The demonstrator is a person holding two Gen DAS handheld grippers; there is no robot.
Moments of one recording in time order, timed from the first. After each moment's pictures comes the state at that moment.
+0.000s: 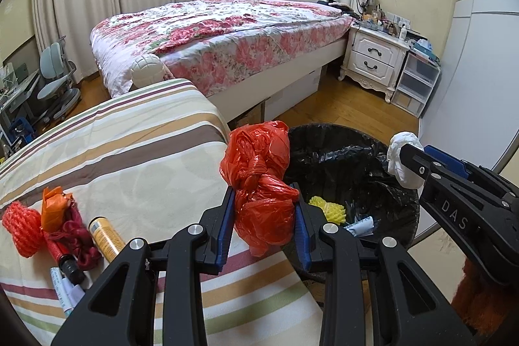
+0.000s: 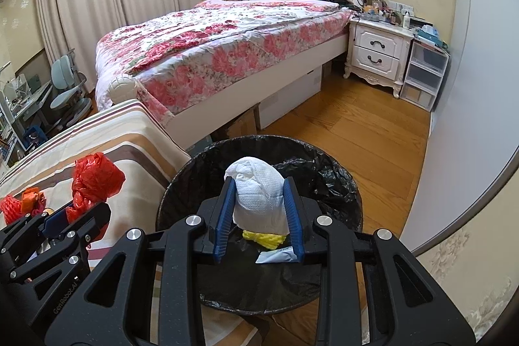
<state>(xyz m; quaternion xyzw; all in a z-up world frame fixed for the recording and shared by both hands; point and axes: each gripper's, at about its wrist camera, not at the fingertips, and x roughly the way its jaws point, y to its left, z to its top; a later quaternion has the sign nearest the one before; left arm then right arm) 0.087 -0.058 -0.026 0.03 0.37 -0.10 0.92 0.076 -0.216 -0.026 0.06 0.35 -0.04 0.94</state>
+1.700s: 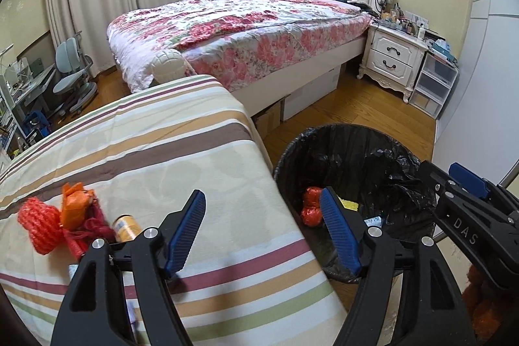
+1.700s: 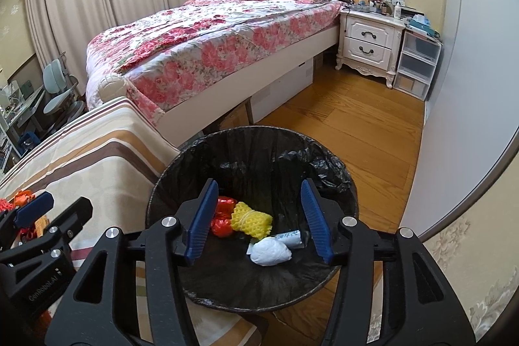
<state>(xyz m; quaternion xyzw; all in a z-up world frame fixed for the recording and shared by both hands) 0.087 -0.042 -0.018 0.03 0.38 -0.05 0.92 0.073 -0.220 -0.033 0.07 0.36 -0.05 0.93</state>
